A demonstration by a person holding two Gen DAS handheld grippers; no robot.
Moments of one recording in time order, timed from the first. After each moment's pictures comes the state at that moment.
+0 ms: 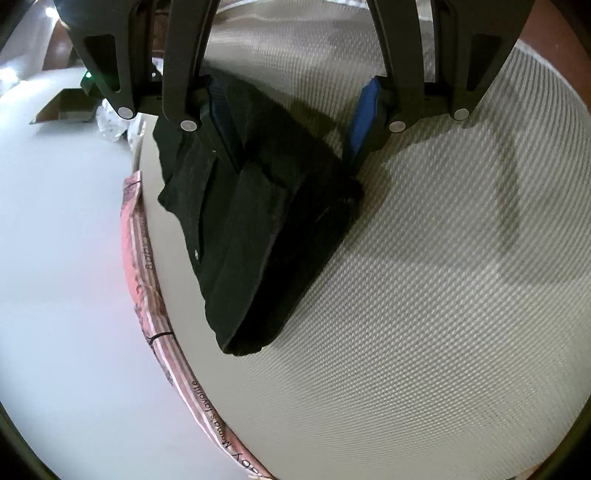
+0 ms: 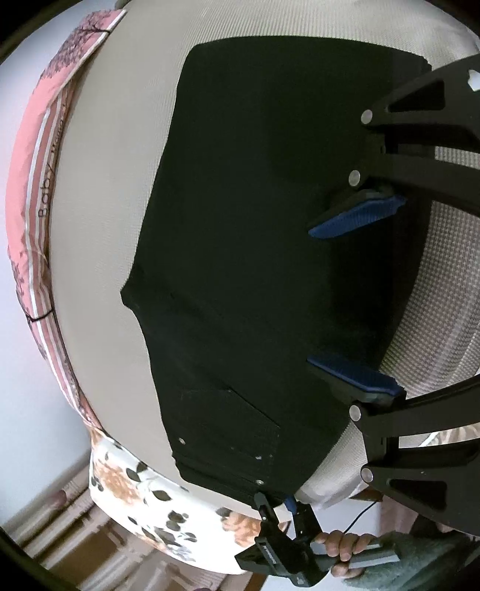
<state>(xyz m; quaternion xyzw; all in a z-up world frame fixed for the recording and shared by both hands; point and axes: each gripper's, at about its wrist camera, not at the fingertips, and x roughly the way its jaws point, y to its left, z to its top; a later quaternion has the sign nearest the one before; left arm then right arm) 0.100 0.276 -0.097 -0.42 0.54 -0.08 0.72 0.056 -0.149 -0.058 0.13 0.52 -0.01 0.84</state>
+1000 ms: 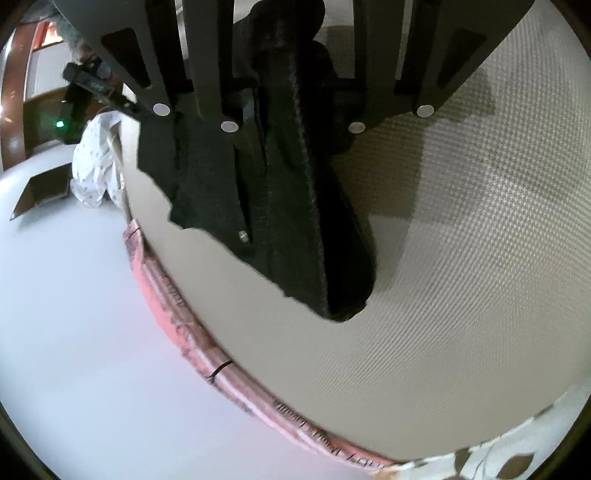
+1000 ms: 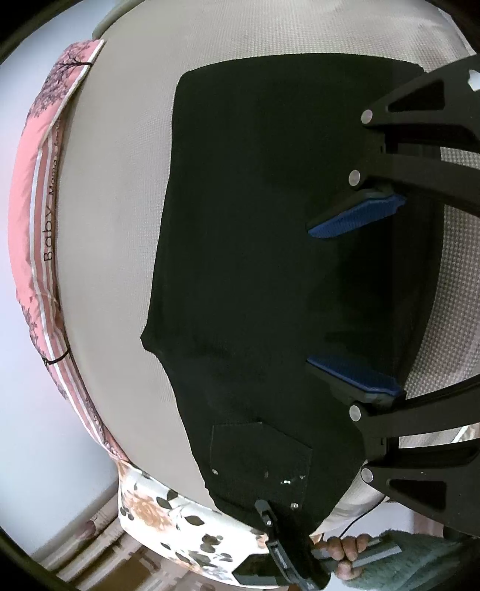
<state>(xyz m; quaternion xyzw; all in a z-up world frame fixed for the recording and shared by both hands) 0.158 0.239 -0.063 -0.29 0.52 -0.19 0.78 0.058 -0.168 -0.058 0.16 0.50 -0.07 0.85</state>
